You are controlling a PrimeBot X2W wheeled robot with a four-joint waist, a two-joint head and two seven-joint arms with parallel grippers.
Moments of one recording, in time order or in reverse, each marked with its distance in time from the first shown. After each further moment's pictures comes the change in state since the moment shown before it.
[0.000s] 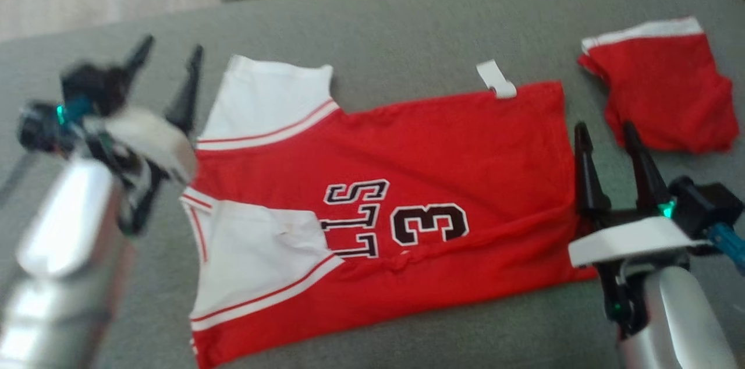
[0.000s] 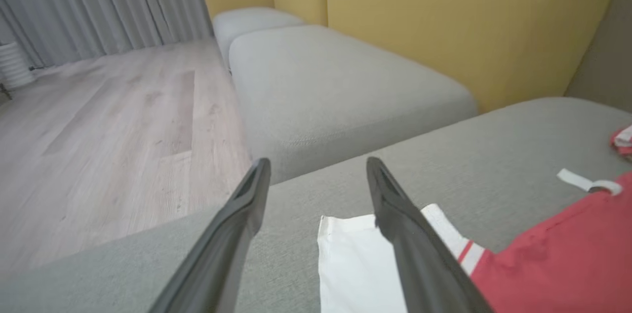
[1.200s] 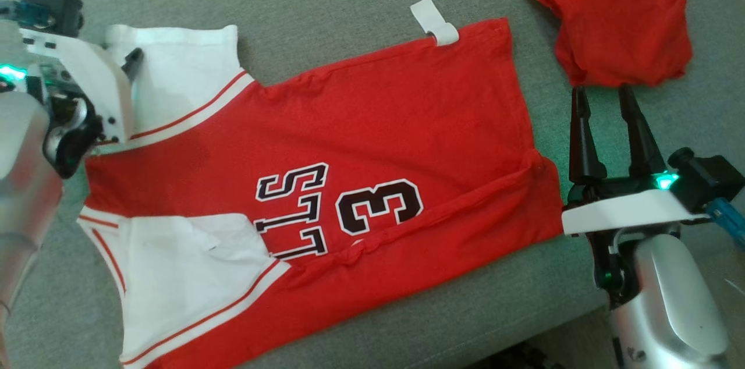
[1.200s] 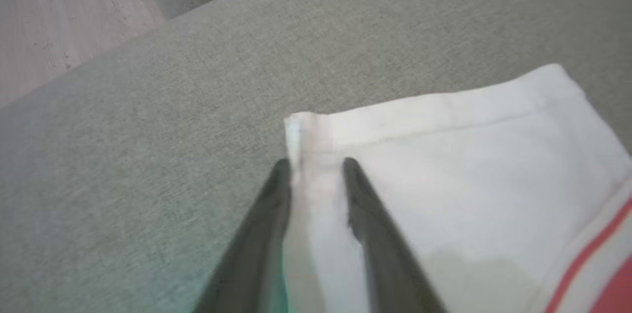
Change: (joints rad) left arm -0.386 0.177 -0.437 0.366 -0.388 -0.062 0.386; right arm -0.122 -0.002 0.039 0.084 0.053 0.000 -0.091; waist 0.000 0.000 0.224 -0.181
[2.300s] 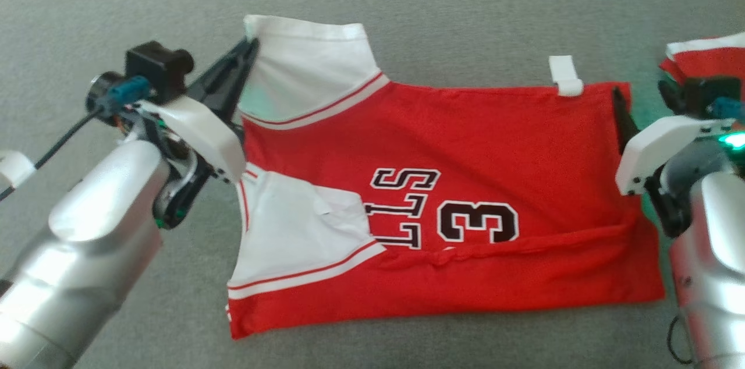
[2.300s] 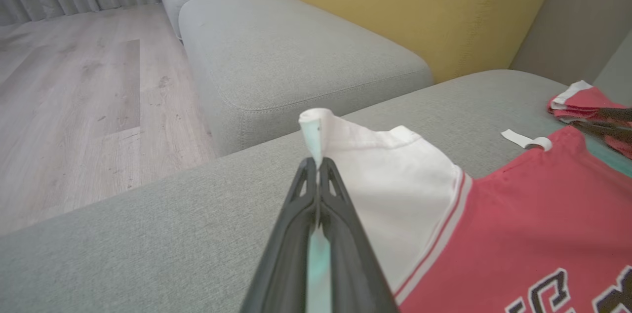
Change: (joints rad) left arm 0.148 -0.065 -0.097 -0.323 -0.003 0.063 -0.461; right arm -0.248 -0.142 -0.100 0.328 -0.248 0.000 0.413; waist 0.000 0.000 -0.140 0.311
